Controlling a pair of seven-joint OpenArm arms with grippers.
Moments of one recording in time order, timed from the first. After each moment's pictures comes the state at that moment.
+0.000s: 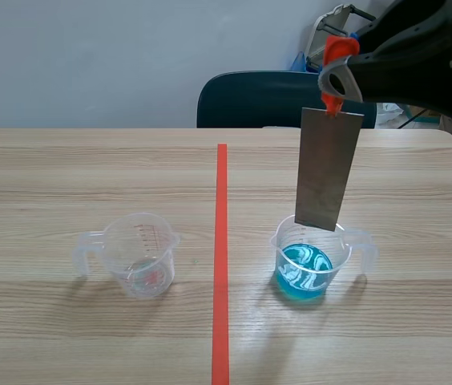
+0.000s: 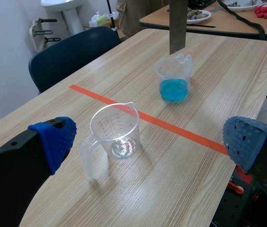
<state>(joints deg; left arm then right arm) 71.9 -41.2 -31.5 104.3 2.5 -38.0 -63.2 2.6 57.6 -3.8 122.3 55.4 45.3 -32.1</state>
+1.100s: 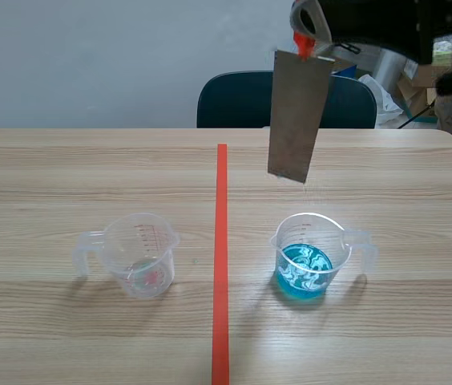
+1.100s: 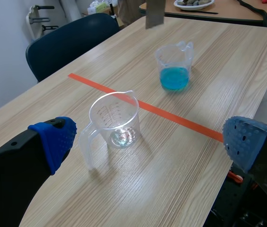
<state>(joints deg) 71.9 -41.2 -31.5 104.3 2.5 -38.0 -60.2 12.0 45.5 -4.8 122.3 55.4 45.3 -40.5</state>
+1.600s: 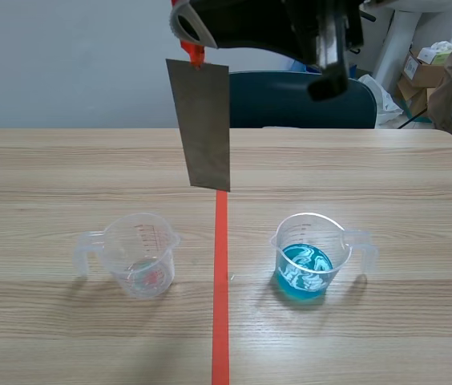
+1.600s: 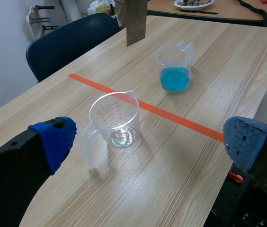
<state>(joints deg) 71.9 -41.2 -31.5 104.3 2.5 -38.0 -60.2 25.7 33.2 -21.7 120.2 55.2 45.3 -49.1</state>
